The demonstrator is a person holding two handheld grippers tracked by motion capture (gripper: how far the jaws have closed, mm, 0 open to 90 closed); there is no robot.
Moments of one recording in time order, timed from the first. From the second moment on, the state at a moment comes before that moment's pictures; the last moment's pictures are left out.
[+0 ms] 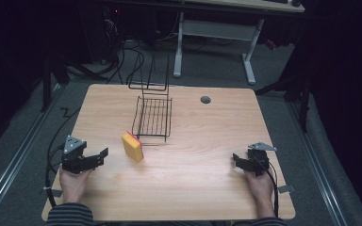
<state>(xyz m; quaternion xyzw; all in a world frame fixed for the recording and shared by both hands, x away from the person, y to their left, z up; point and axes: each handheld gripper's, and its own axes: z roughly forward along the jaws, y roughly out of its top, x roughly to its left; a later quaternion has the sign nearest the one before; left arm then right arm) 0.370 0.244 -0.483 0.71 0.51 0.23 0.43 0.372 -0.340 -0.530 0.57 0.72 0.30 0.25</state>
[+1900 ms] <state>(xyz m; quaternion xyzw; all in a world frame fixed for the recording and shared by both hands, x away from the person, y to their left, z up) 0.392 0.158 -0.494 0.78 0.43 0.17 0.42 0.372 -0.339 -0.530 0.57 0.72 0.30 0.25</state>
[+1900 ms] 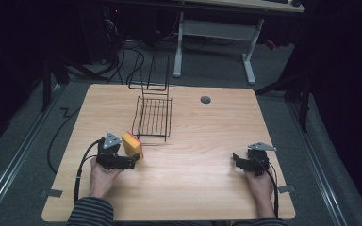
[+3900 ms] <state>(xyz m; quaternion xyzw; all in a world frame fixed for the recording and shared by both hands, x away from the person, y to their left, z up) 0.388 0.162 -0.451 0.78 0.40 0.17 0.44 0.372 -0.339 -0.530 0.57 0.72 0.30 0.25</state>
